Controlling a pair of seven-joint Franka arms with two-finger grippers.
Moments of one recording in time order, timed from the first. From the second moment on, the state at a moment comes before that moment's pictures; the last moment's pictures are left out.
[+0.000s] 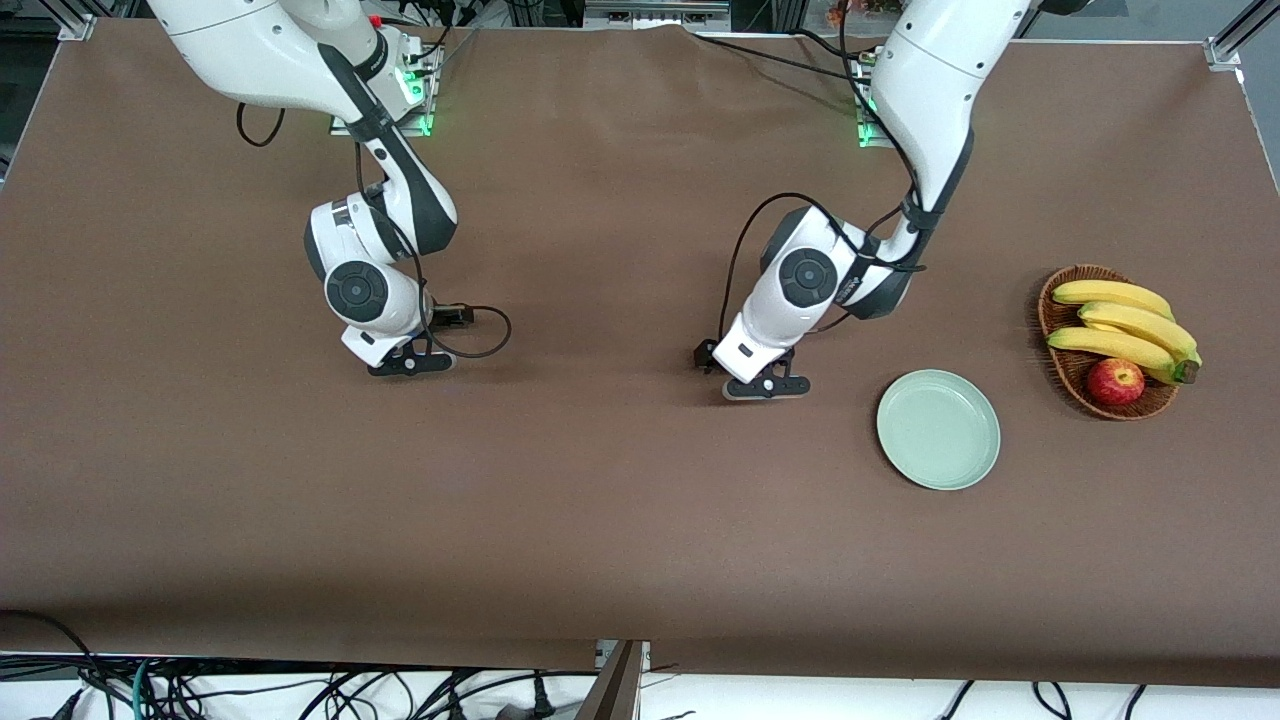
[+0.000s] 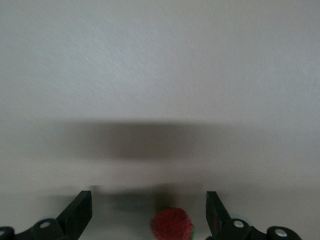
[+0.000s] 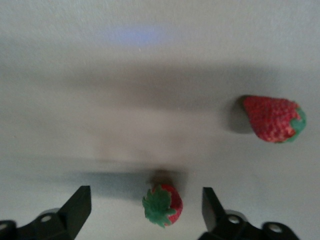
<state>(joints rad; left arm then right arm) -0.47 0.65 -0.12 -1.86 -0.10 2.58 -0.58 0.23 0.46 0.12 -2.10 -0.07 2.29 0.28</state>
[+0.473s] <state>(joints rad) -0.51 0.65 -0.12 -1.87 -0.08 2.59 -0.61 0.23 0.45 0.10 -2.11 -0.07 2.29 0.28</state>
